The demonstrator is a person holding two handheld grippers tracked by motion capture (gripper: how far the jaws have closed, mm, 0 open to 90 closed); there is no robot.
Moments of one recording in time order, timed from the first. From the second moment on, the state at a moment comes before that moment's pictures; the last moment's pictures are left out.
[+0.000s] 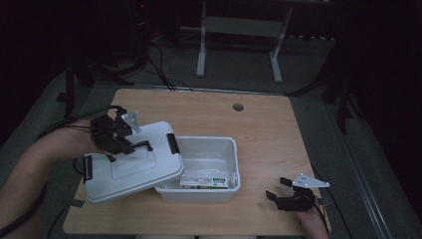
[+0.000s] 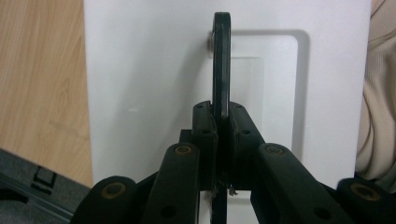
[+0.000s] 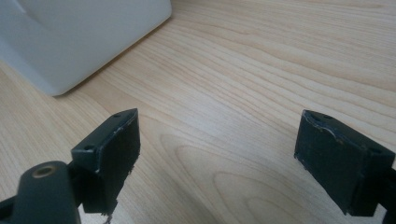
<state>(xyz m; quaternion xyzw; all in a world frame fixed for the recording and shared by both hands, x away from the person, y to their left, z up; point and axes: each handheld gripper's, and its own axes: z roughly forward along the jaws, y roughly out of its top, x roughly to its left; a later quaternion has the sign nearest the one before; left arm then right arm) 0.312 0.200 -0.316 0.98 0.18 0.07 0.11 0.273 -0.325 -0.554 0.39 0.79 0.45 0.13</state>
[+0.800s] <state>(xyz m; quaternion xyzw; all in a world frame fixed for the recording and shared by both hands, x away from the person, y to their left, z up) 0.326 0.130 -0.320 0.98 0.12 0.06 0.11 0.273 -0.325 -0.555 0.39 0.79 0.45 0.13</state>
